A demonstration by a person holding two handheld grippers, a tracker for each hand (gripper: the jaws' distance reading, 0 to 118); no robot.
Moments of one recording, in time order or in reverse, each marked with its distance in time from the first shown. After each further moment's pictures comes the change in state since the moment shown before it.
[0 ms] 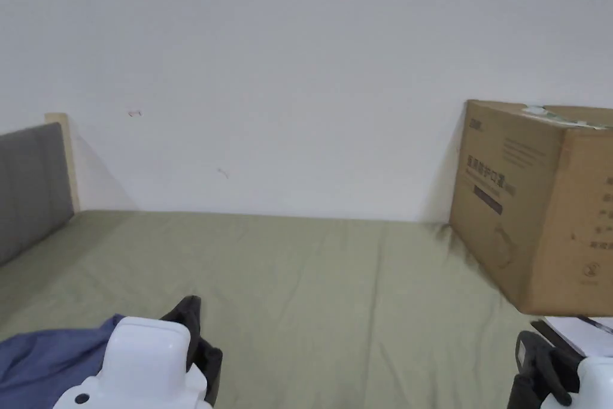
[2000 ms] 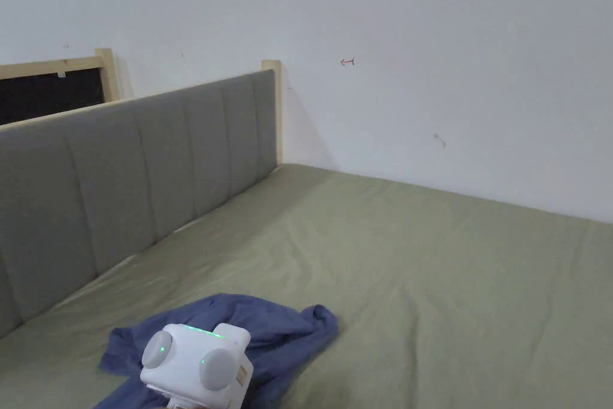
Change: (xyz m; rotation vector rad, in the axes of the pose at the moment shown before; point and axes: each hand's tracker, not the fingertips) left arm -0.267 -0.242 -0.302 -1.104 0.143 0.113; right arm -0.159 -0.063 -0.161 -0.496 0.533 -0.031
